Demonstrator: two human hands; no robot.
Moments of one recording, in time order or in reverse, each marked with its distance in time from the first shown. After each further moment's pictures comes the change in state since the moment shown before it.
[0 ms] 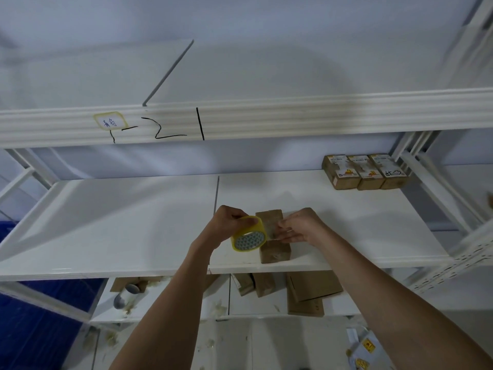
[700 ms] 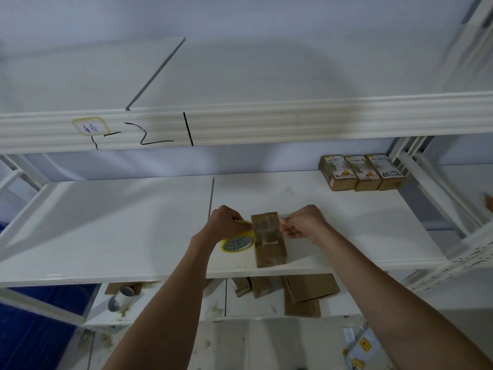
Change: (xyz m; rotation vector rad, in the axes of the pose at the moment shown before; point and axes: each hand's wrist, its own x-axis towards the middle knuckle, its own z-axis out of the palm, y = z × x) left_hand 0.035 -0.008 0.005 0.421 0.017 -0.070; right_hand 0.015 -0.007 -0.017 -0.055 0.111 -0.023
